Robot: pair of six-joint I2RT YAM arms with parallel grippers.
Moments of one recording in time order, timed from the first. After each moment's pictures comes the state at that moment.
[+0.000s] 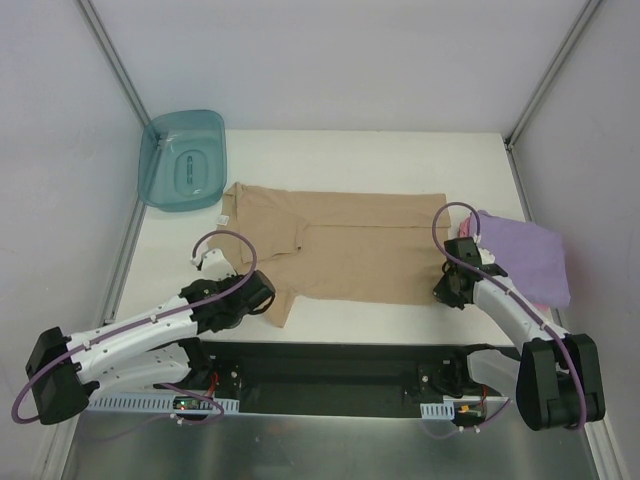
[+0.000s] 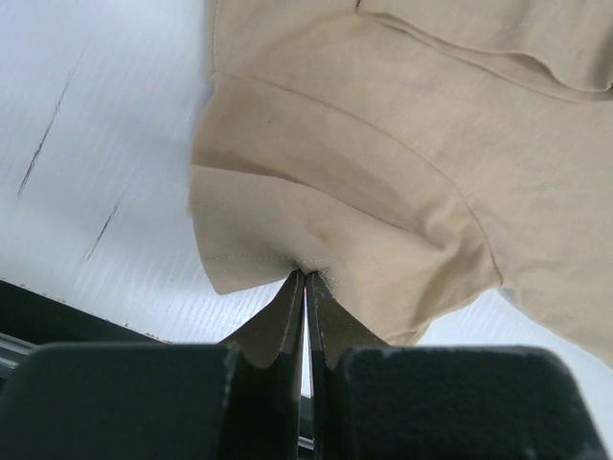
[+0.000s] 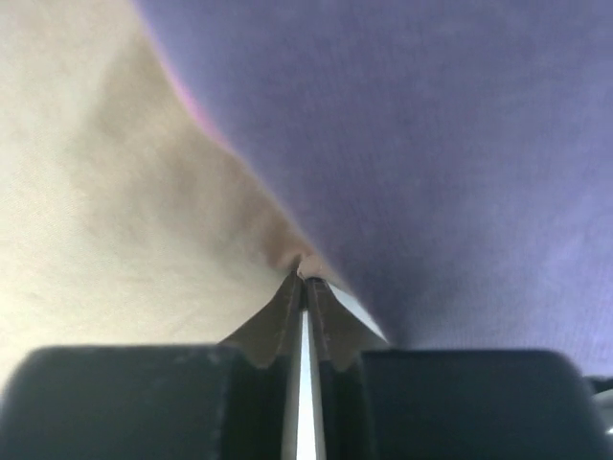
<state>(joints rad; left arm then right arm) -0.96 0.90 0.58 -0.96 -0.65 -1.43 0.18 1.12 0.51 -0.61 0.21 0.77</state>
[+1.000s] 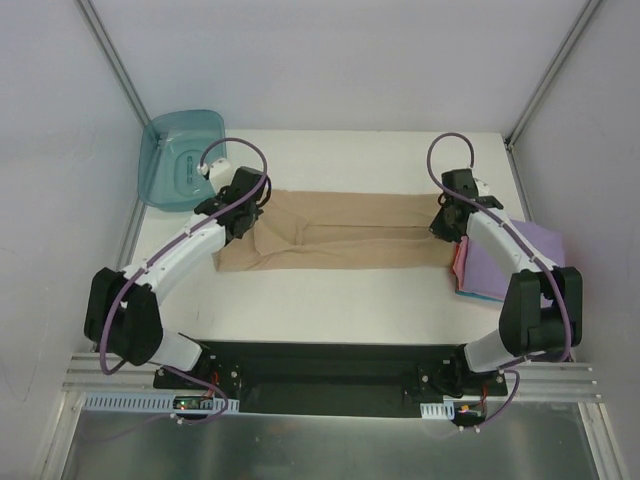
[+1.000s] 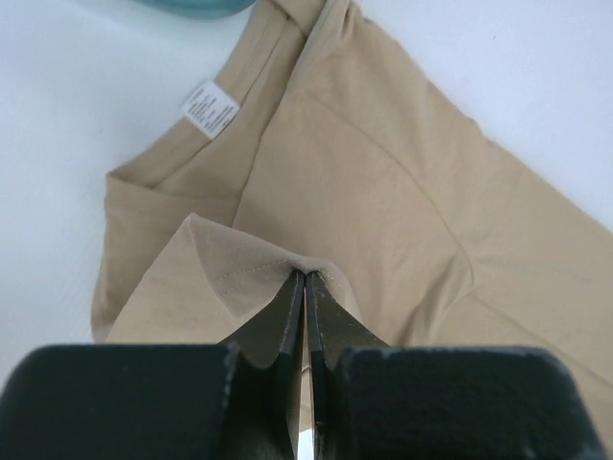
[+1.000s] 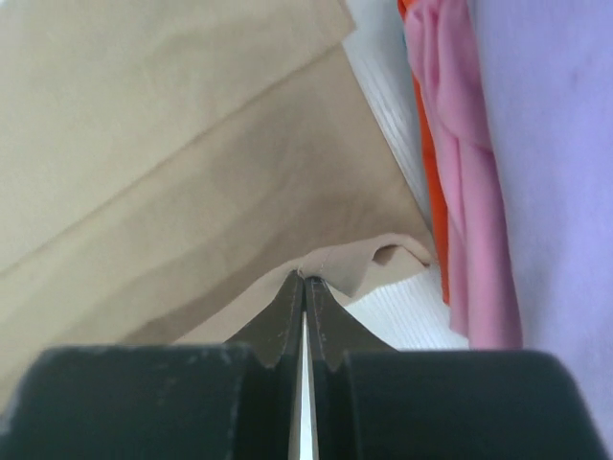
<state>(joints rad) -0.46 1.40 1.06 -0.54 -0.59 -0.86 0.16 1.47 1.06 -0.65 0.24 0.64</state>
